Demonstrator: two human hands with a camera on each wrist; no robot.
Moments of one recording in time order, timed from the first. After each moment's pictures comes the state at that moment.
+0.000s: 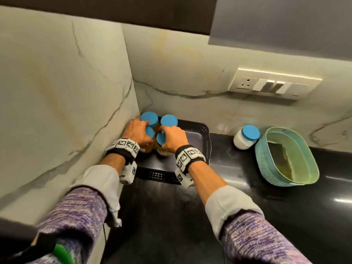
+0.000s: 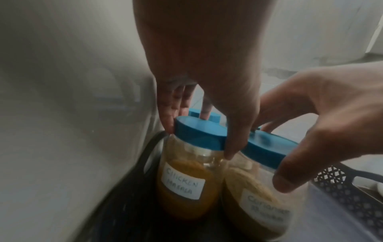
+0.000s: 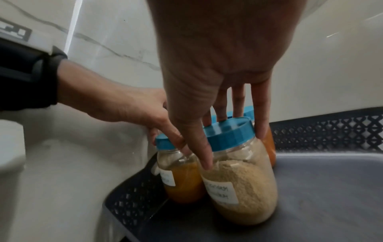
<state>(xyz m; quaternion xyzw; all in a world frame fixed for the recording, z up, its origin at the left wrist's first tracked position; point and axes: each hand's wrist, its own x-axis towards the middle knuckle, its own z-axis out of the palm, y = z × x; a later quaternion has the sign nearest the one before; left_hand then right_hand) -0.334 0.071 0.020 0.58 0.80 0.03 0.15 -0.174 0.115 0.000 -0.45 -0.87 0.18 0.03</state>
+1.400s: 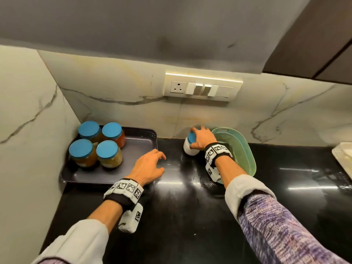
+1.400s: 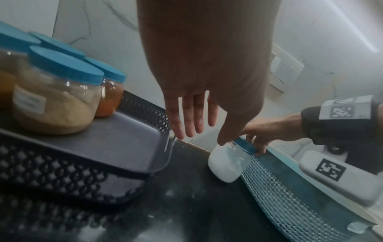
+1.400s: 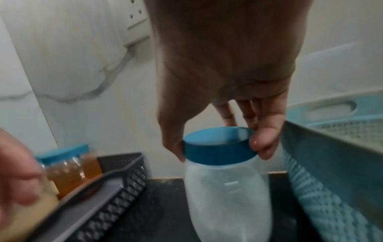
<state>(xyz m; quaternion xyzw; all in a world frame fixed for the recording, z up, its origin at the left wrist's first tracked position) -0.095 0.073 -0.019 0.70 0.65 0.16 0.25 0.129 0.248 -0.010 -0.59 -0.80 0.09 -0.10</state>
